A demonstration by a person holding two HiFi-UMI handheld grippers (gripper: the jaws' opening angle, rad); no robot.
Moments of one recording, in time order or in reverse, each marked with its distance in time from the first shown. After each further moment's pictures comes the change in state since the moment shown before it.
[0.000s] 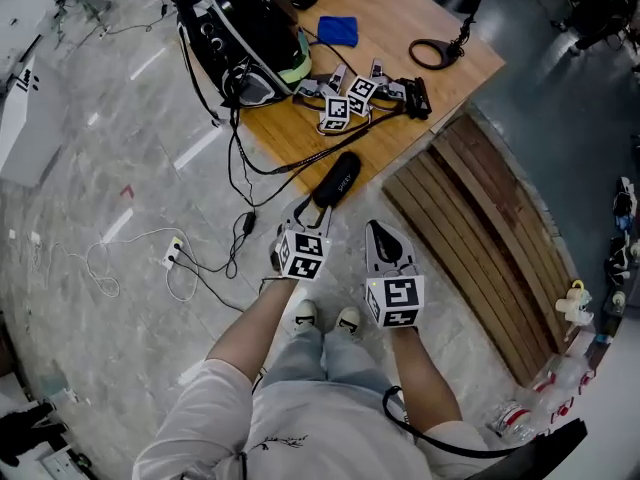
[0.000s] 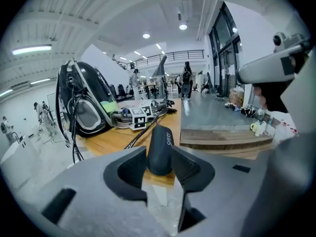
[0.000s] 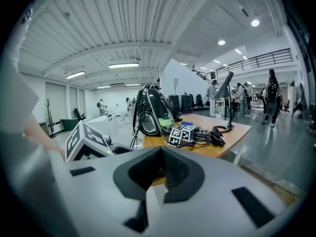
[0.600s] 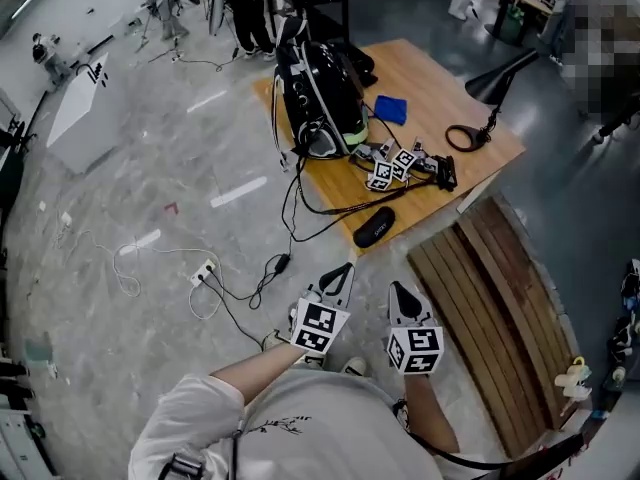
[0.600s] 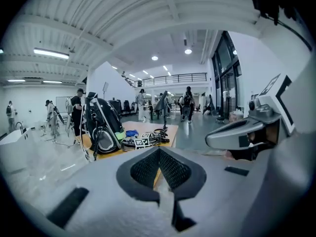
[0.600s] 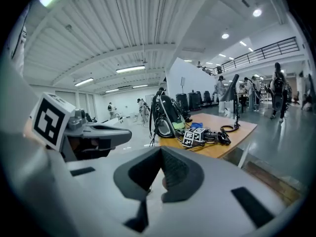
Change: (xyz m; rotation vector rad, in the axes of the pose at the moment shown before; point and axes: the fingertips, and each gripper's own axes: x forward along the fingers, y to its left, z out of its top) left arm -0.194 -0.039 0.105 -0.074 -0.243 0.025; right arm -0.089 0.047 0.040 0.037 0.014 0.112
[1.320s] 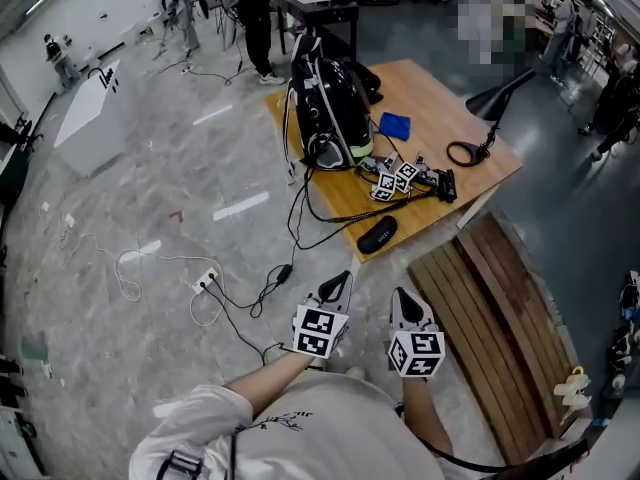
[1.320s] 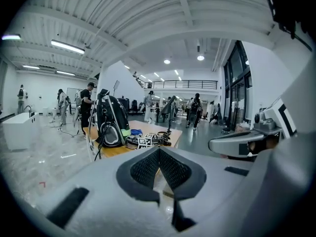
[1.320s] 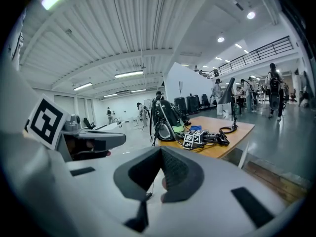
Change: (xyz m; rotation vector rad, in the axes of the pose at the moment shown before) left arm -0.045 0.002 0.001 -0.146 -0.038 0.081; right arm -0.024 0.020 0.007 0.017 -0.055 0.001
